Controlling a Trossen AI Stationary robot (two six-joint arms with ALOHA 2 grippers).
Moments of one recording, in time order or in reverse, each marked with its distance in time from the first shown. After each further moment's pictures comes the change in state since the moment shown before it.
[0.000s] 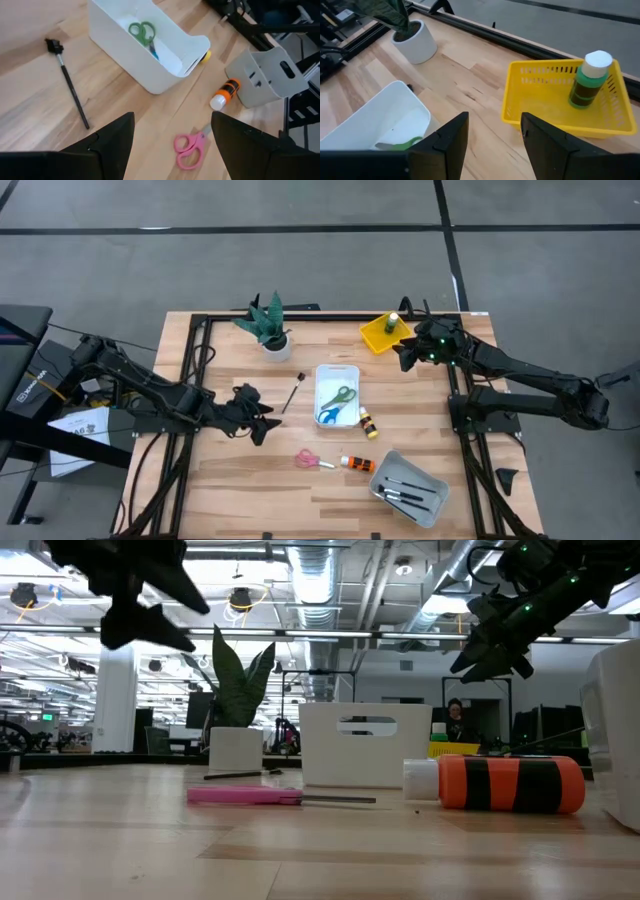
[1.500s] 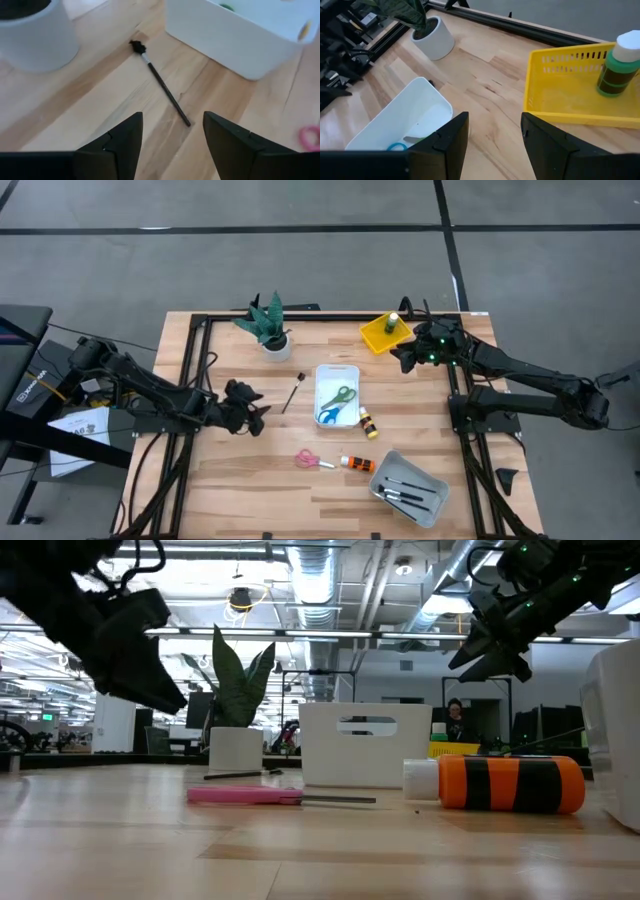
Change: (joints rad) left arm 0.061 0.000 -0.254 0.104 -0.174 0.229; right arm -0.004 0.000 0.000 -0.002 -0.098 0.082
